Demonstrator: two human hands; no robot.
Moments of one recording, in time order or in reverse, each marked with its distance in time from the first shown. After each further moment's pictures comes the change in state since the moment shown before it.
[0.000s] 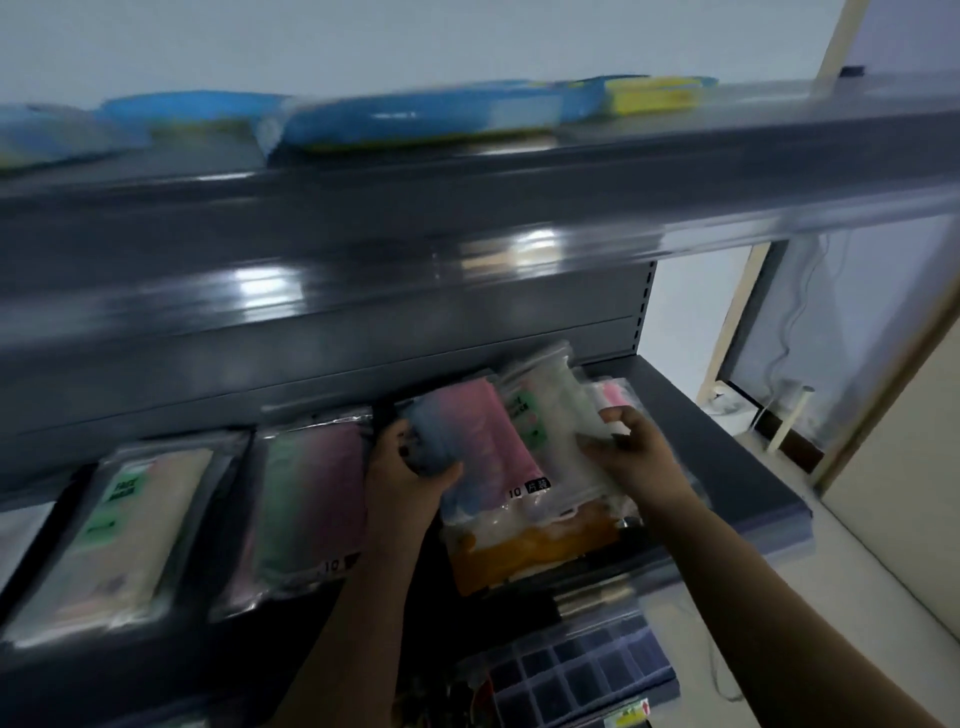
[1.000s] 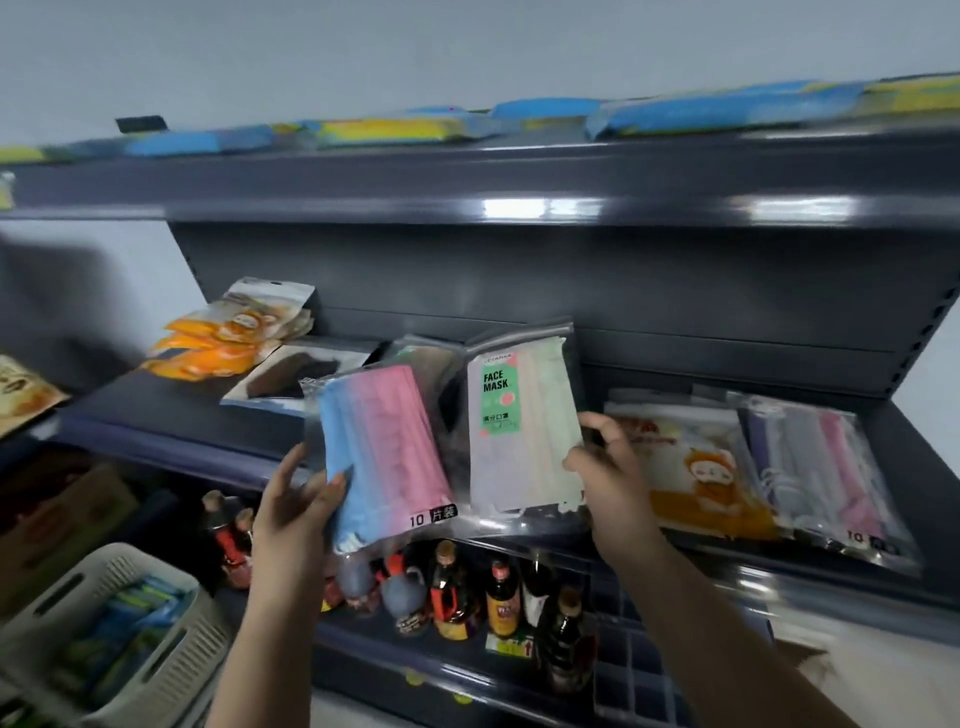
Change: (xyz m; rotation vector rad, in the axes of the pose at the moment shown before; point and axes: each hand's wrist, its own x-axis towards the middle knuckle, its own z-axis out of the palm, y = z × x) left_hand -0.191 -0.038 -0.193 -0.475 0.692 -0.097; right_hand -0.120 -0.015 0.124 0.196 -0.507 0.021
